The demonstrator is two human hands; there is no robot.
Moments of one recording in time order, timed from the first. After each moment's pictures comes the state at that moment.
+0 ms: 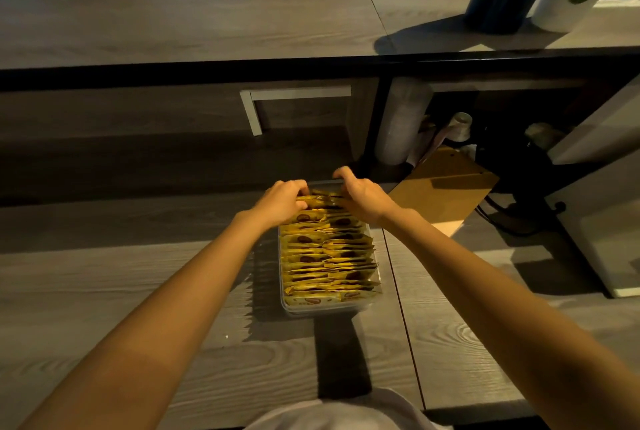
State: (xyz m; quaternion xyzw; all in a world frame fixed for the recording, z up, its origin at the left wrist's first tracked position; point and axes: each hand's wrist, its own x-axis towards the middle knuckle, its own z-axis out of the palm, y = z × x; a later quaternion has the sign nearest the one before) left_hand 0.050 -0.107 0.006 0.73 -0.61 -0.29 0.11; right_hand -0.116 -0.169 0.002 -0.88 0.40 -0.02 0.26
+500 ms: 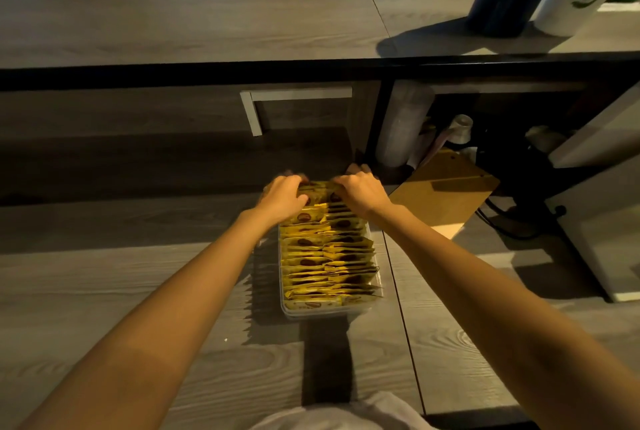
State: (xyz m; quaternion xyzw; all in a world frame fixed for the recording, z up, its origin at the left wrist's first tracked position) left_hand 0.047 -0.114 0.009 0.76 -0.58 -0.27 0.12; right_hand -0.103 -0.179 -0.002 -0.88 0.45 0.00 0.14
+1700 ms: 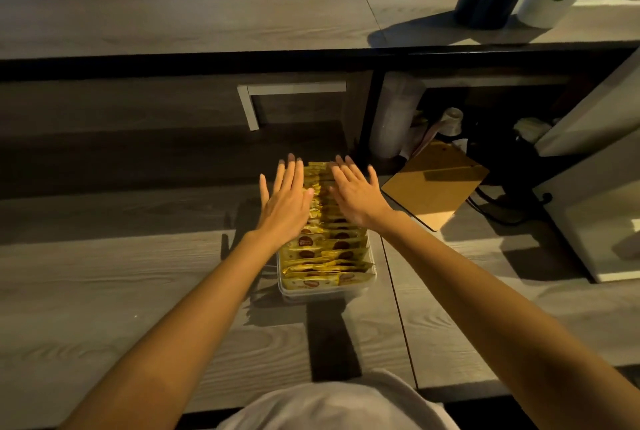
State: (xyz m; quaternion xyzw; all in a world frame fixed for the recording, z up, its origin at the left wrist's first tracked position) left_hand 0.017 -0.071 -0.004 0.77 -0.61 -0.15 0.12; right_hand -0.119 -0.142 -0.001 -0.88 0.44 0.00 0.15
